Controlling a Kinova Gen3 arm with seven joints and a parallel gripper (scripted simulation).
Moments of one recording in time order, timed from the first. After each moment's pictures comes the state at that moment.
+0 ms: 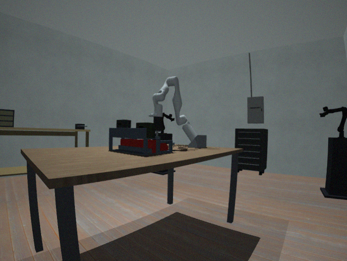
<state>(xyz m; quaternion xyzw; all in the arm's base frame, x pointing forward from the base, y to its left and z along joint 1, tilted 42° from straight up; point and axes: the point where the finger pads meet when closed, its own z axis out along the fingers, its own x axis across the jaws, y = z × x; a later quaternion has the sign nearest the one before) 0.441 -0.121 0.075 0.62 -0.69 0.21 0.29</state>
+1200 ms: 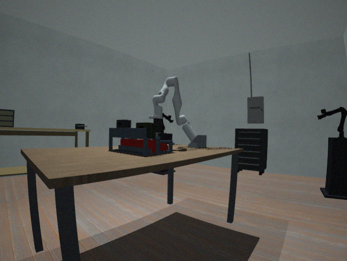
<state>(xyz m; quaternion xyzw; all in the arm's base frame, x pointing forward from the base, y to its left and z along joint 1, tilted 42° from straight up) 0.440 -0.131 0.064 0.63 -0.69 0.21 0.29</state>
